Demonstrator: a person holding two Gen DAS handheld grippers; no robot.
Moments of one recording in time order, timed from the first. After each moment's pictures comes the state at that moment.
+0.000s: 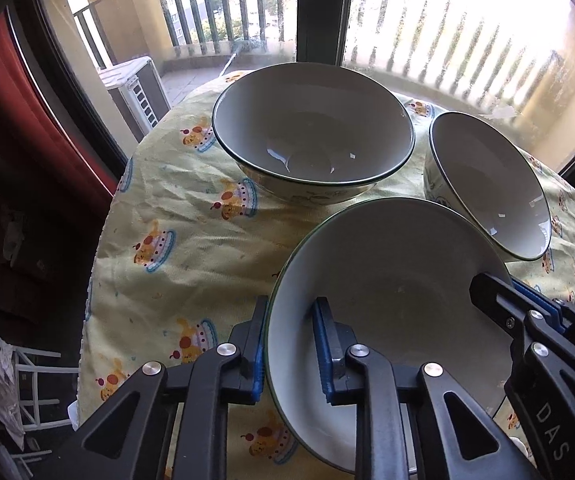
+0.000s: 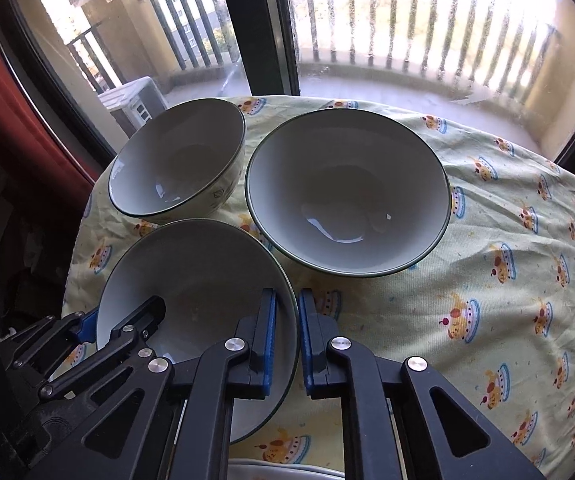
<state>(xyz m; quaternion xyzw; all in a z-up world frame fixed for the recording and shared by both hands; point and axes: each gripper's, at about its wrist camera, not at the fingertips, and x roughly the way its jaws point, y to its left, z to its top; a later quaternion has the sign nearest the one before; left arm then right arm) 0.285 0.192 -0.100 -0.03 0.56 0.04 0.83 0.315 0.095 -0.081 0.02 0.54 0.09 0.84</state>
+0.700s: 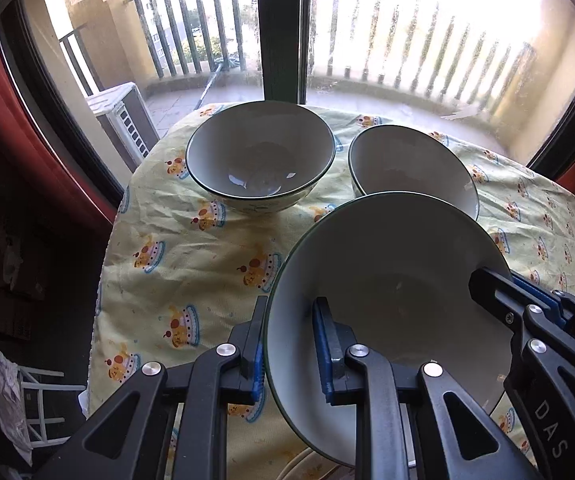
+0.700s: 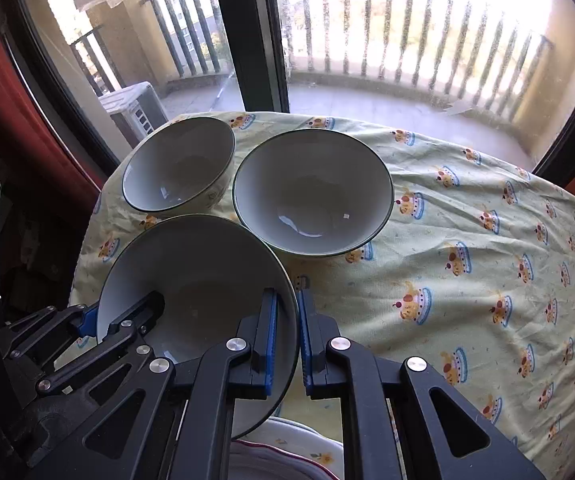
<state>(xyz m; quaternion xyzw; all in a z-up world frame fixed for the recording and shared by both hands) 0.254 0.166 -0.059 -0.01 0.53 0.00 0.85 0.280 0.069 -0.037 0.01 0.52 0.07 0.85</state>
